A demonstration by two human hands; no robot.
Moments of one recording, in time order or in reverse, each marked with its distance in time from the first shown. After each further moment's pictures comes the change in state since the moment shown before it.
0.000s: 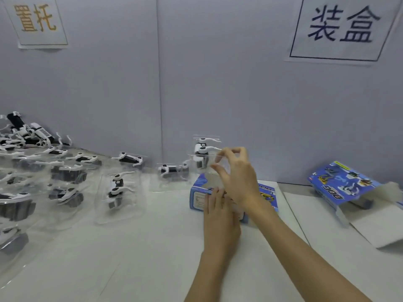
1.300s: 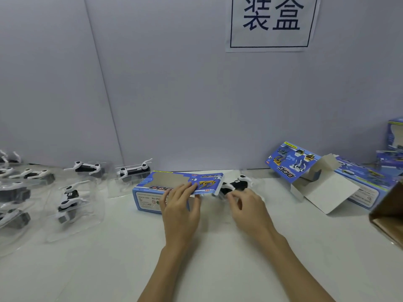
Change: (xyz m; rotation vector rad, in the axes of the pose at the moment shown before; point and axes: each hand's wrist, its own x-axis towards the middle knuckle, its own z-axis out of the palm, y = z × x) left_hand 0.004 0.021 0.005 -0.242 0.376 0.066; right_hand -0.106 0.126 -0.059 -0.067 -0.096 0.341
